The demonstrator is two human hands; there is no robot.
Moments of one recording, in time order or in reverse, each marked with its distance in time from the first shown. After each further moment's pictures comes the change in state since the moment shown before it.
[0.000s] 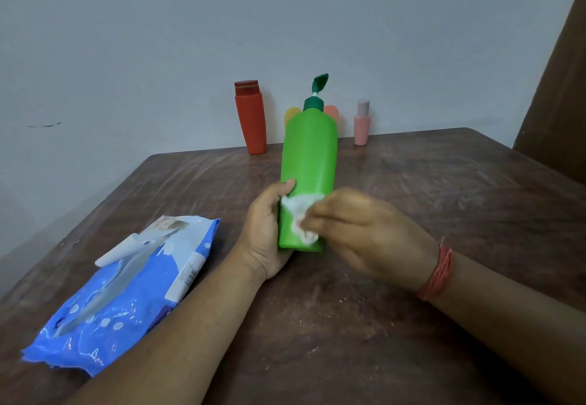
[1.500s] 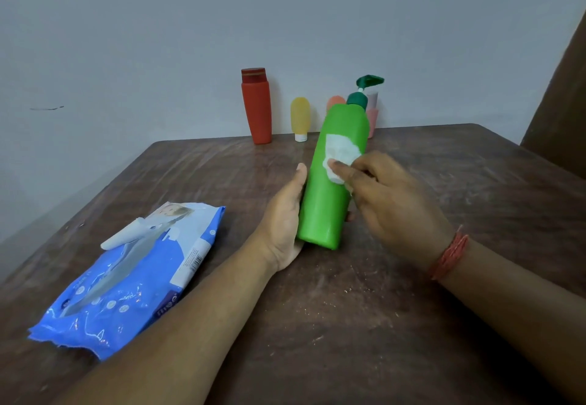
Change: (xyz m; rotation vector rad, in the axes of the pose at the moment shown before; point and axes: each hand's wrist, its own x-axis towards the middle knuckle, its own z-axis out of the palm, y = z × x) left_hand 0.005 -0.010 0.008 0.224 0.044 0.062; right_hand -0.001 0.015 -0.002 -0.182 0.096 0.328
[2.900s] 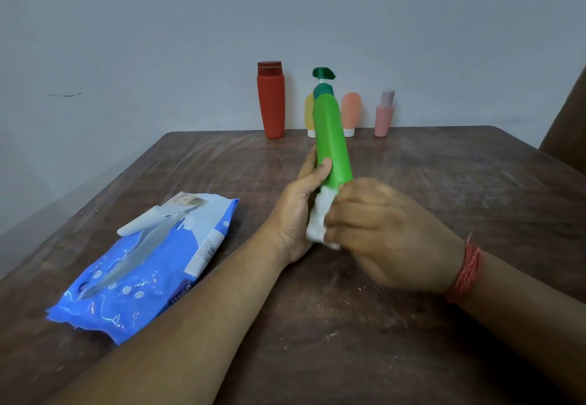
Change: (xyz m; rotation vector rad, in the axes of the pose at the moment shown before) left_hand 0.002 0.005 -0.002 -0.255 -0.008 -0.006; right_hand 0.000 -0.029 -0.005 0.050 -0.211 -0.483
